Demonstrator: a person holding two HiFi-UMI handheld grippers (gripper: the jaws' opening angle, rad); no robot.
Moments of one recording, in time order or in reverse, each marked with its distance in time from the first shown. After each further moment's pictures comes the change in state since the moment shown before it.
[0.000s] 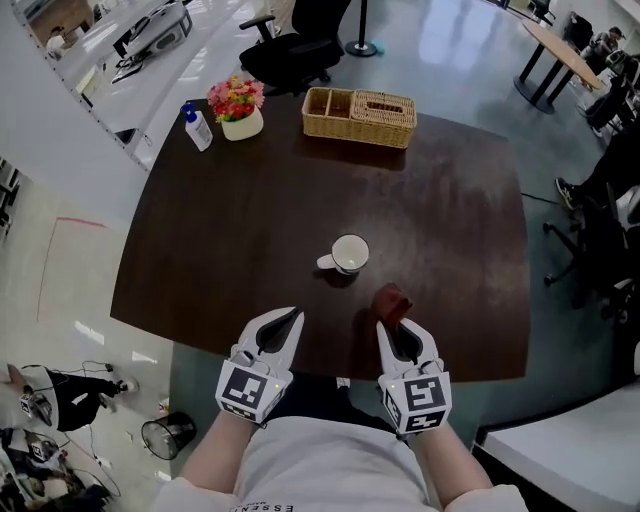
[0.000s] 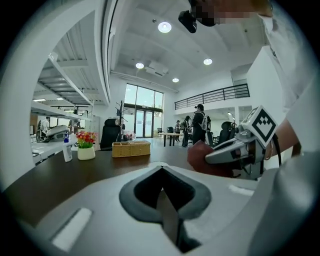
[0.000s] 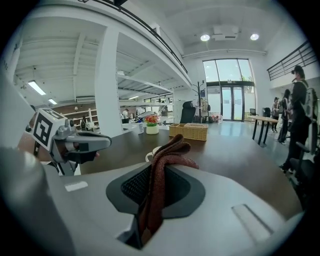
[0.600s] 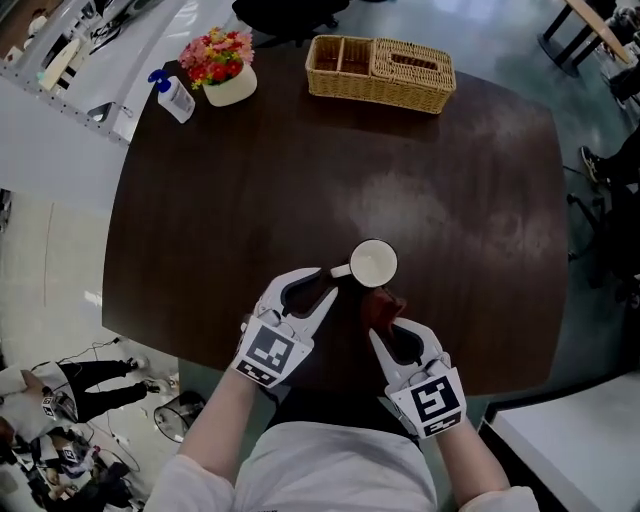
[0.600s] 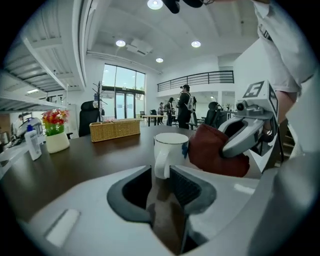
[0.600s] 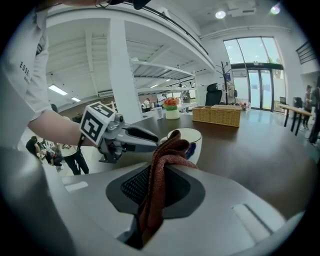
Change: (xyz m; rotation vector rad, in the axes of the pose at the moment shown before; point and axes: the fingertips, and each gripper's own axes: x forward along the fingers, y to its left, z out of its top) left arm 0.114 0.042 -0.082 0.100 0.232 -0.226; right arm 0.085 0.025 -0.034 -0.058 0.156 0.297
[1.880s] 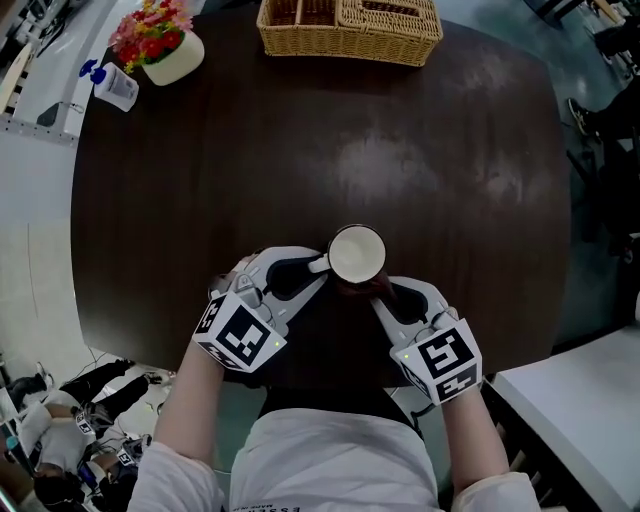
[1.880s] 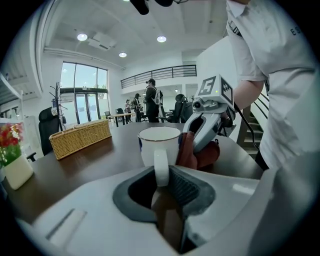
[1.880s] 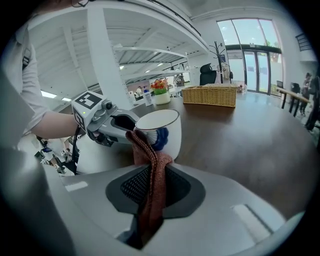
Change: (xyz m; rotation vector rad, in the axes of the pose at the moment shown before) left arm 0.036 -0.007 -0.008 0.245 0.042 -0.346; right arm 0.038 -0.057 -0.032 0.111 0.178 -0.012
